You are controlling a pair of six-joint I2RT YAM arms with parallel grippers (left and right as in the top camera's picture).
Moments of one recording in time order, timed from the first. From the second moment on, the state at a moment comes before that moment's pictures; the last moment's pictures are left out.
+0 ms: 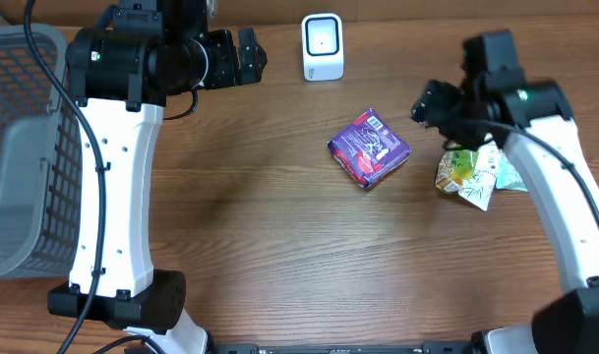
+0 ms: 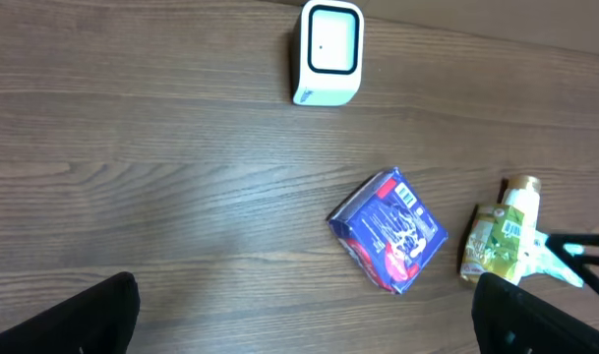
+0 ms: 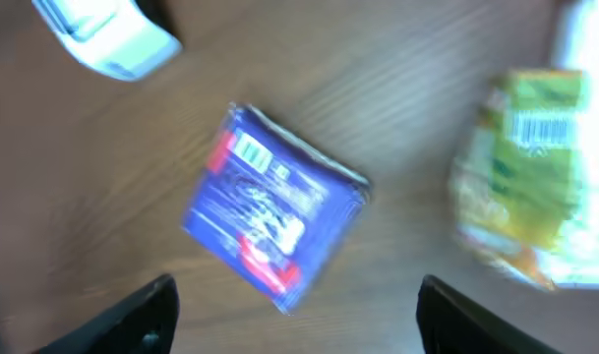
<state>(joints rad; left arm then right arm) -0.14 1.81 2.28 -1.39 0.20 -0.28 0.15 1.62 1.47 -0.93 -0.17 0.63</state>
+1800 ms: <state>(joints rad) -0.14 1.81 2.28 -1.39 0.20 -0.28 0.31 1.72 1.14 -0.61 -0.45 0.21</state>
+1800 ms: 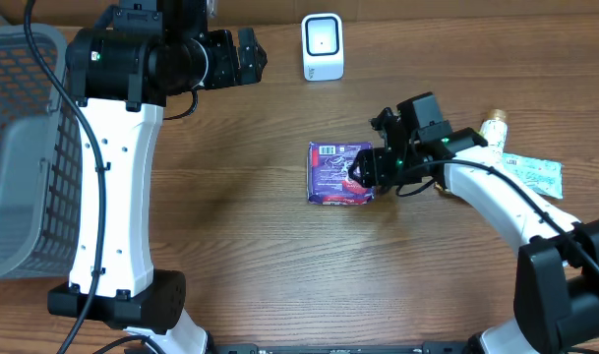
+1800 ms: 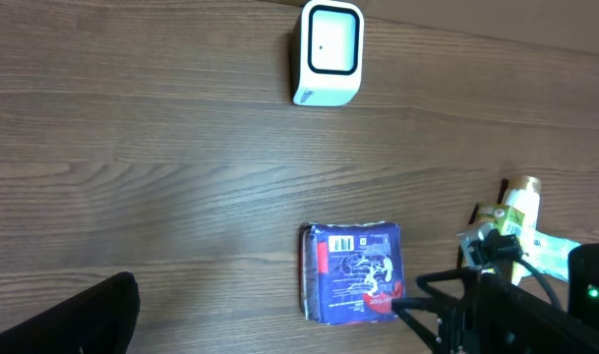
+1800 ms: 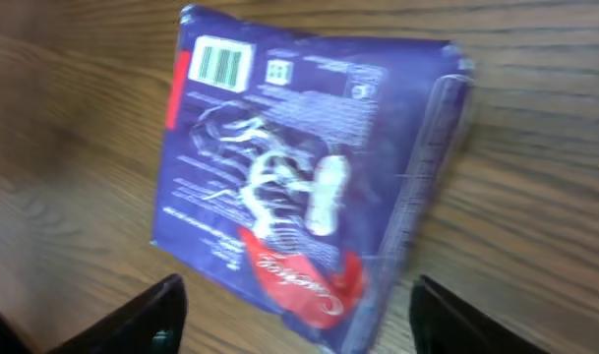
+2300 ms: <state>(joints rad) -0.14 1.81 2.28 -1.39 0.20 -0.28 0.20 1.88 1.14 -0.57 -0.64 0.16</state>
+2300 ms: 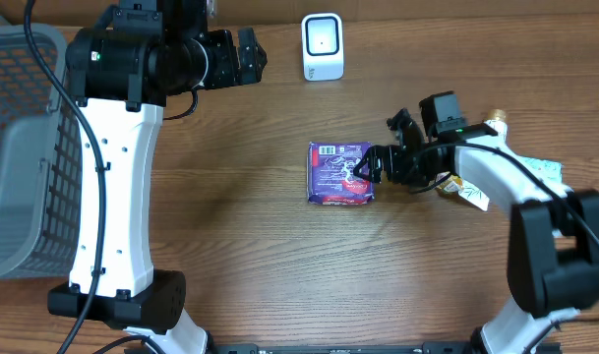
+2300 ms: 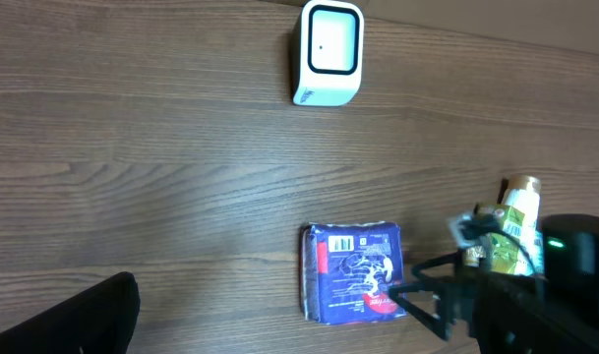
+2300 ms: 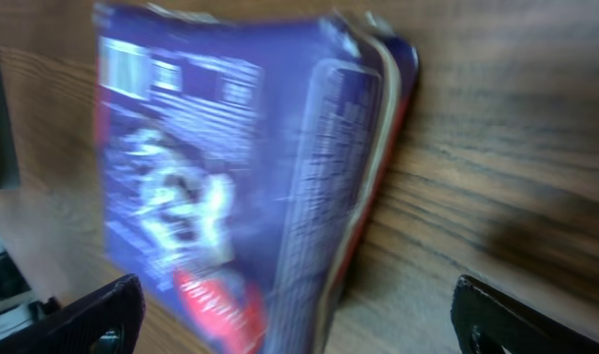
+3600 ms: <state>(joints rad) -0.14 1.81 2.28 -1.39 0.20 -0.28 0.21 1.76 1.30 -0.76 -0.64 0.12</state>
